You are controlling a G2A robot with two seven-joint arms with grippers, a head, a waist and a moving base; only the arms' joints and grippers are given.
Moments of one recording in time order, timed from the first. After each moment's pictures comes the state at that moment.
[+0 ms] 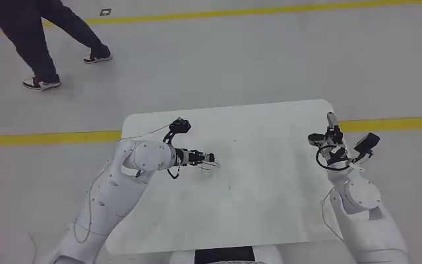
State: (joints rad) left arm 1.15 -1.10 -1.06 -1.71 0.50 0.26 -1.17; right arm -1.73 -1.15 1.60 -1.80 0.42 0.00 0.00
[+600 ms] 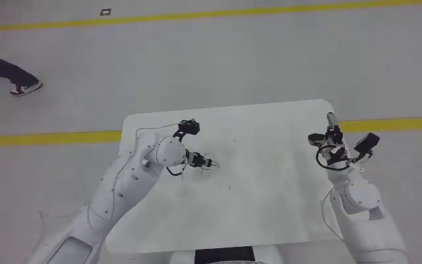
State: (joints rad) left arm 0.98 -1.12 -0.86 -1.64 0.75 0.28 -1.31; right arm -1.73 -1.15 1.60 -1.80 0.42 0.00 0.00
